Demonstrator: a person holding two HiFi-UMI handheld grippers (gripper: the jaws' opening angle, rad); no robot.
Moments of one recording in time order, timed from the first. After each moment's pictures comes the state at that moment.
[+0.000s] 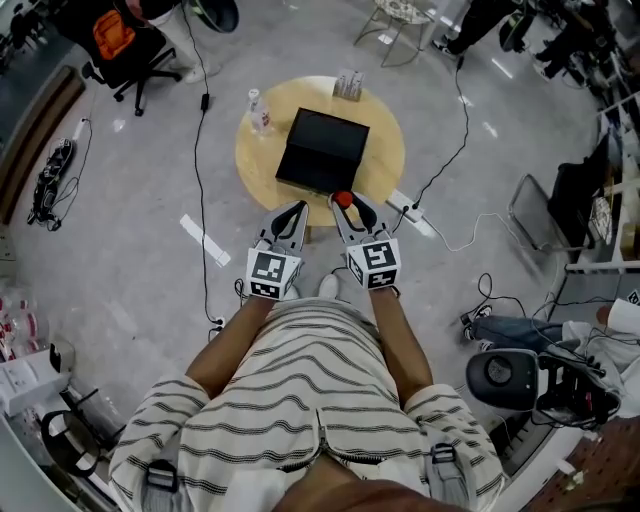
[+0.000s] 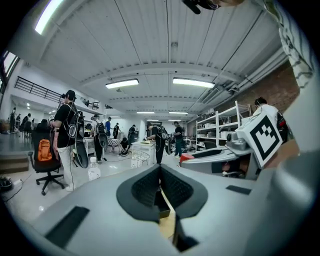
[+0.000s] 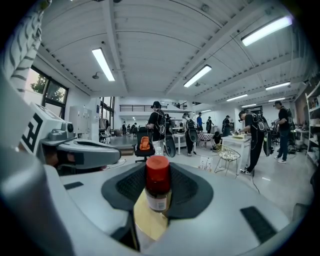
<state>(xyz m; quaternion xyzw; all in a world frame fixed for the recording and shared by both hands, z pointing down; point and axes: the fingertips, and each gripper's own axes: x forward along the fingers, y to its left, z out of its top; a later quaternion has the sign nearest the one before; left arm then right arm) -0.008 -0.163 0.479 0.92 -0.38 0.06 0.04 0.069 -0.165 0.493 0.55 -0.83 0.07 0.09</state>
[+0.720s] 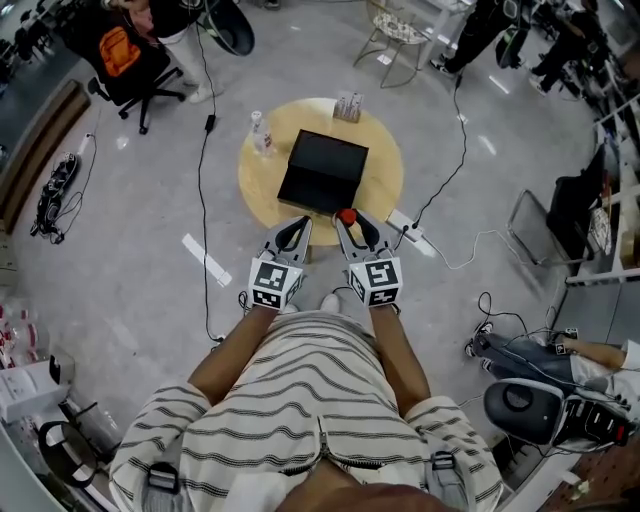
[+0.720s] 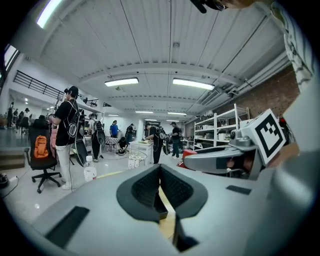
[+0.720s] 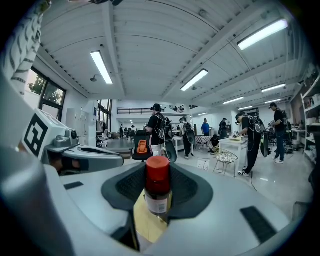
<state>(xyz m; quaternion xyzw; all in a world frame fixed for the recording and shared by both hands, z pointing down) -0.002 -0.166 0.477 0.93 -0.36 0.06 0.06 0.075 -0.160 0.476 0.57 -0.82 0.06 0.08</state>
